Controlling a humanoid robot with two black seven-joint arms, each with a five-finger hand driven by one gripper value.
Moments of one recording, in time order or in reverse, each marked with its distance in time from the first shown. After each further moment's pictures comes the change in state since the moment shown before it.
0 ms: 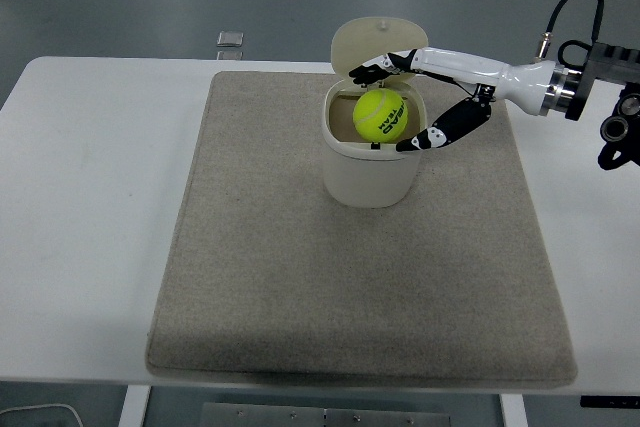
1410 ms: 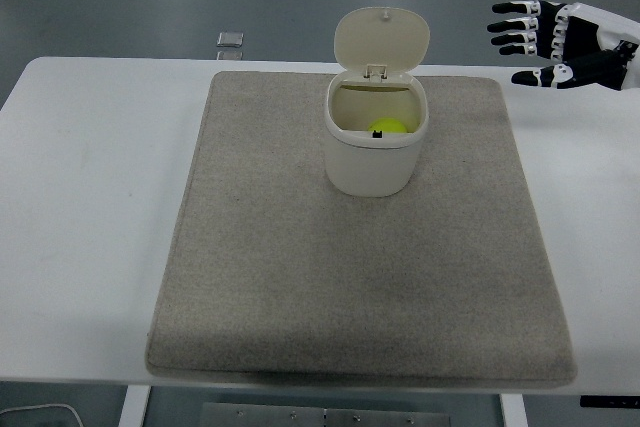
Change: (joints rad) left arm 0.000 0.000 0.000 0.000 0.000 0.000 0.000; right arm -0.034 -0.201 -0.002 -0.181 0.757 0.273 -0.288
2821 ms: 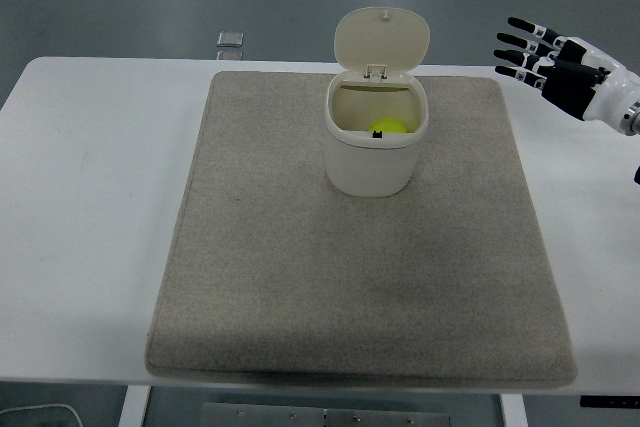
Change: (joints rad) left arm 0.000 0.000 0.000 0.000 0.000 0.000 0.000; right arm -0.105 0.122 0.005 -0.002 0.522 -0.267 -0.215
